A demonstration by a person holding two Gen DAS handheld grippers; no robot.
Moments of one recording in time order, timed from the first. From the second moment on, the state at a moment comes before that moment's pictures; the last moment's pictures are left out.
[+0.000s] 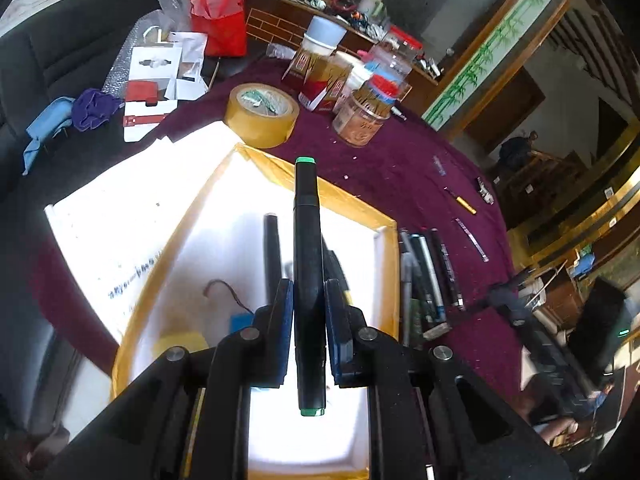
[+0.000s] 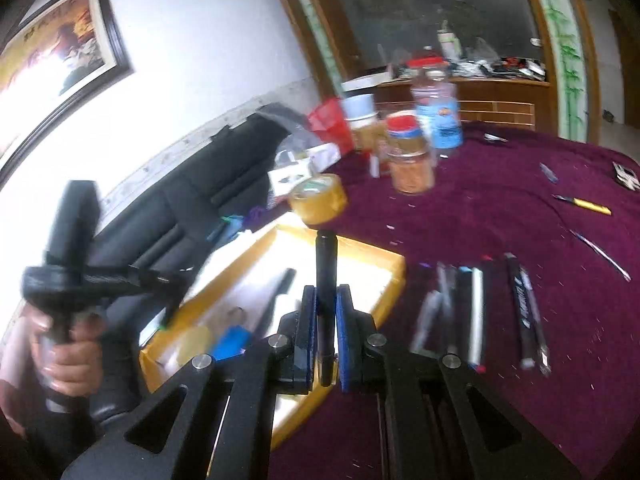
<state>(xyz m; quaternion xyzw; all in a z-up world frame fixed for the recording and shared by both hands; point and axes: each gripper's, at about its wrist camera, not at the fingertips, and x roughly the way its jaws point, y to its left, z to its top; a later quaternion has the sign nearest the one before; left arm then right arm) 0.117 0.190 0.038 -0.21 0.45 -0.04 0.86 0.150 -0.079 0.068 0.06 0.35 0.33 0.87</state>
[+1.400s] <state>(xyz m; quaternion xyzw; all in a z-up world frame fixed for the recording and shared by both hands) 0.195 0.216 -0.045 -0.21 0.53 -0.04 0.82 0.226 -0.011 -0.013 0.01 0.45 0.29 0.84</state>
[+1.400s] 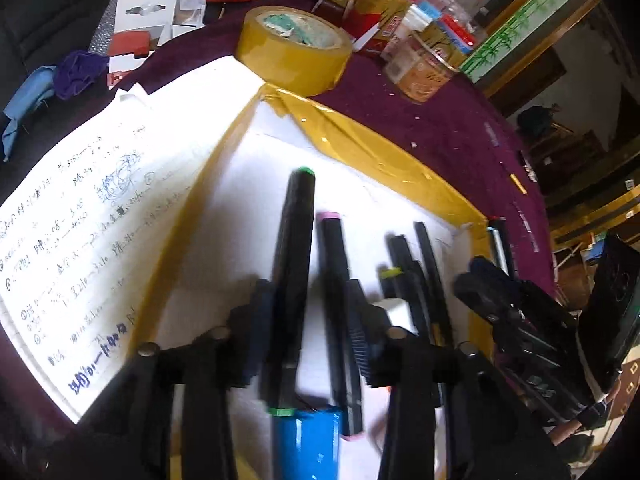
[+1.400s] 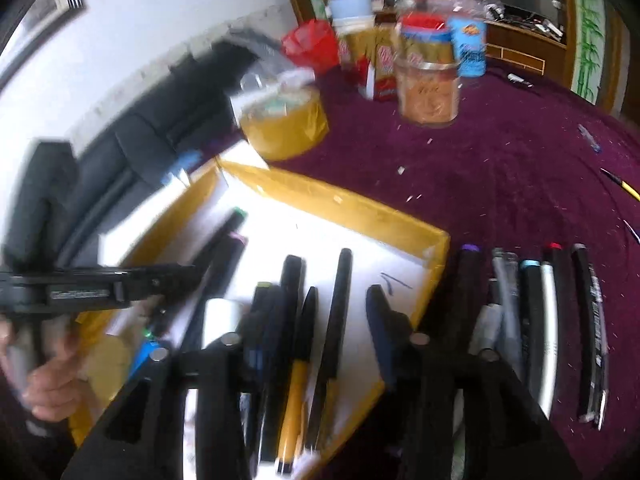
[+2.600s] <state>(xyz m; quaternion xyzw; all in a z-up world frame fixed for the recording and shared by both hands) 0.138 -0.021 0.016 -0.11 0.50 -0.13 0.85 0.257 -0.208 -0.051 -0.02 0.46 0.20 0.86</state>
